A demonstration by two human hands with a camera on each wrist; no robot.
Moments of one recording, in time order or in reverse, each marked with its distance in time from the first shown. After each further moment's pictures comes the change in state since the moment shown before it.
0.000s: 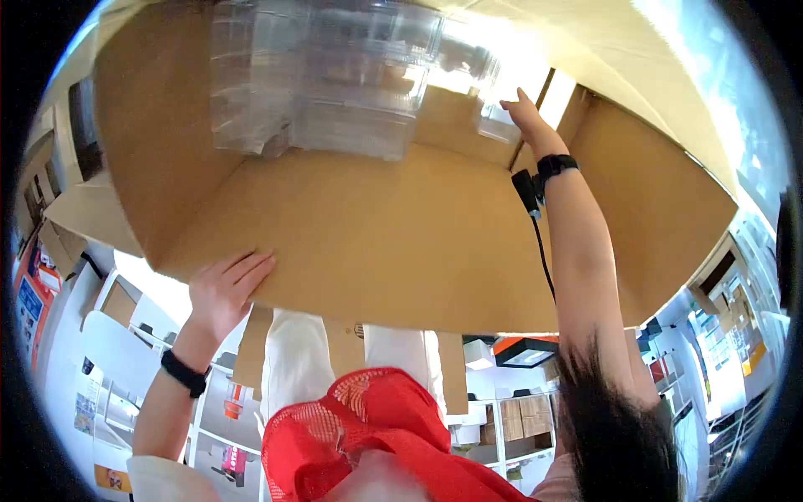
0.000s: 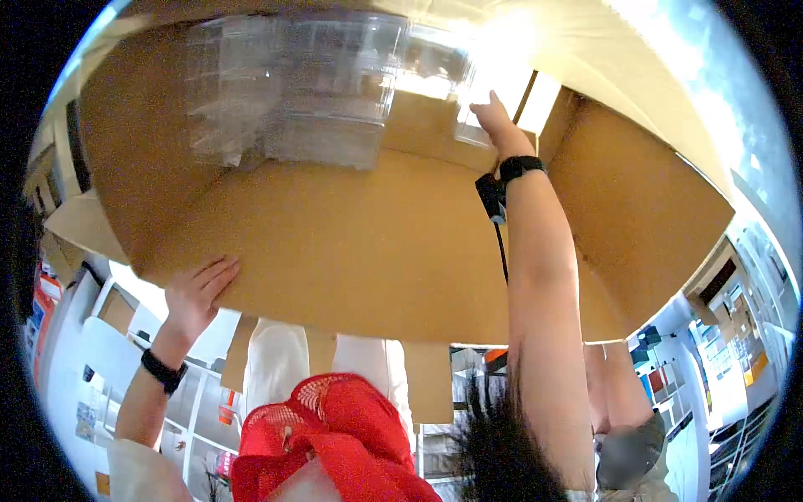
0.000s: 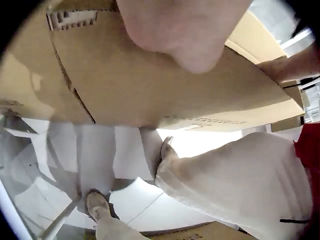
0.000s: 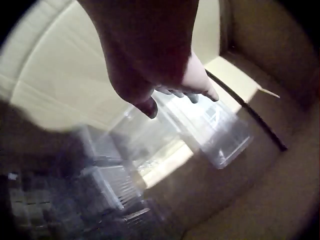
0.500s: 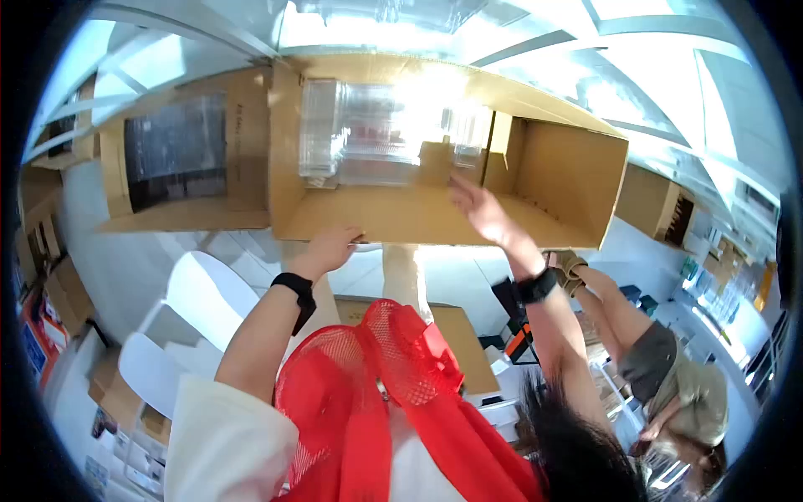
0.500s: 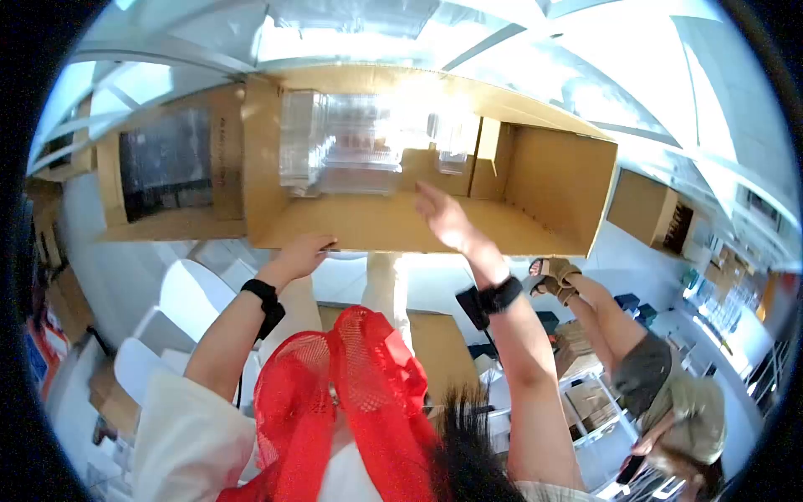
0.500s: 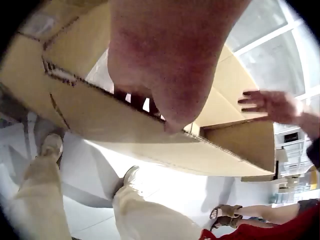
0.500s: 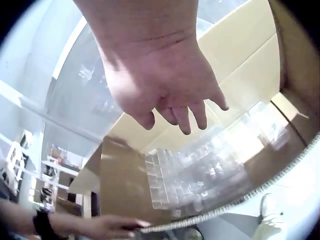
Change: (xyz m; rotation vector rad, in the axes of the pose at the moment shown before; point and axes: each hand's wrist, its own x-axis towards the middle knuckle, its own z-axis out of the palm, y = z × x) left_hand -0.011 -0.023 -0.003 -0.452 -0.127 0.002; right_hand -0.362 -0.089 0.052 -0.101 -0.028 -0.602
